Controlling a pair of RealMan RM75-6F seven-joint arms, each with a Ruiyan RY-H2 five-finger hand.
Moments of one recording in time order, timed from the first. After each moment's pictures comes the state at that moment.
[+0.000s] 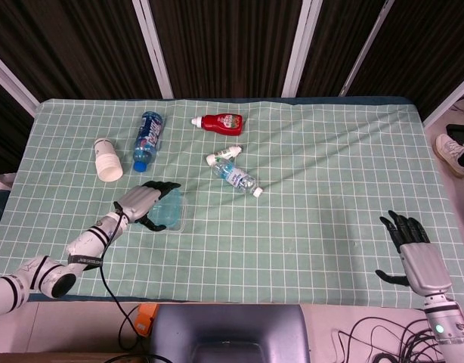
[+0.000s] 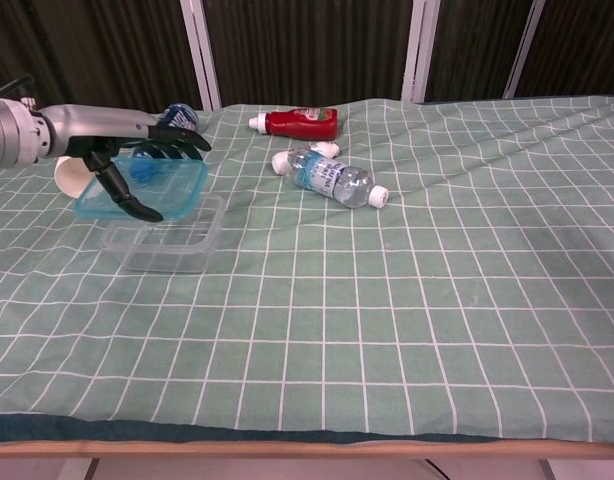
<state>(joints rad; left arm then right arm) -0.94 -1.26 -0.12 -1.42 1.20 0.57 -0.17 0.14 -1.10 0.02 -1.63 -1.49 1.35 -0.06</state>
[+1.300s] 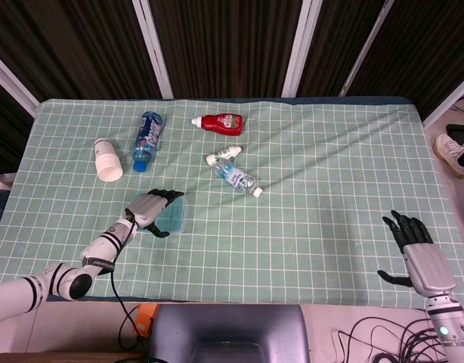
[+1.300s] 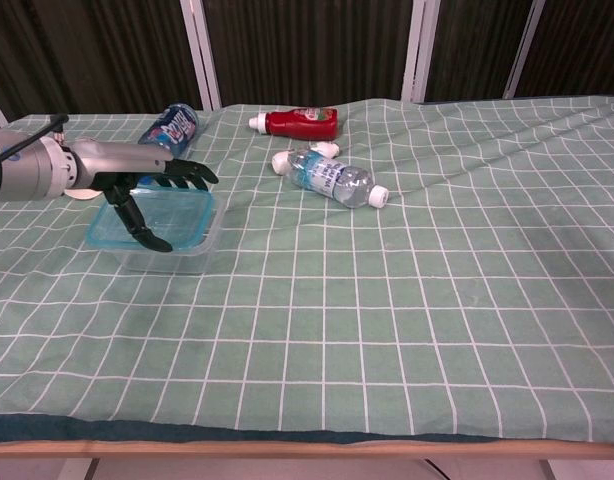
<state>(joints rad) -0.98 -1.34 -0.09 -1.42 0.95 0.57 0.09 0.13 -1.09 0.02 -1.63 -1.50 1.36 -0.03</state>
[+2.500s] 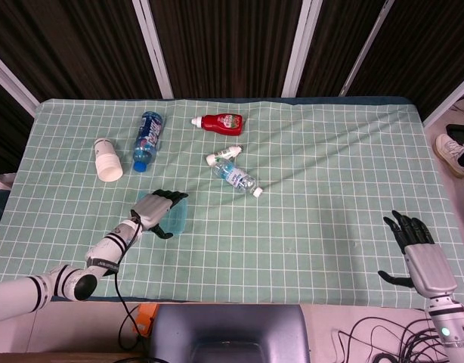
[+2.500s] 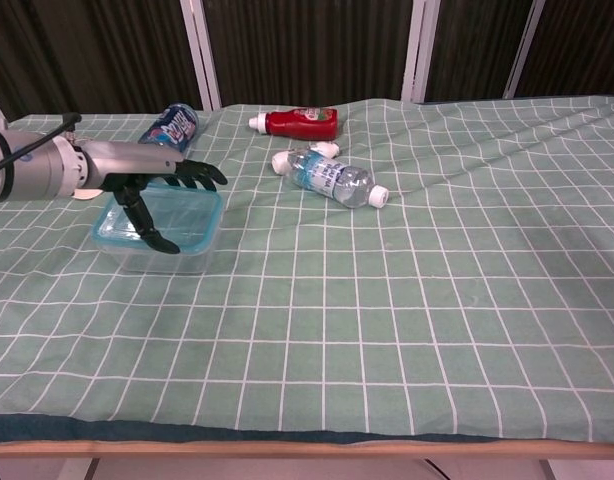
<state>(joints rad) -1.01 -1.35 -0.07 -1.46 0.88 0.60 0.18 0.13 -1.08 0.02 -1.63 -1.51 1.37 -0.02</state>
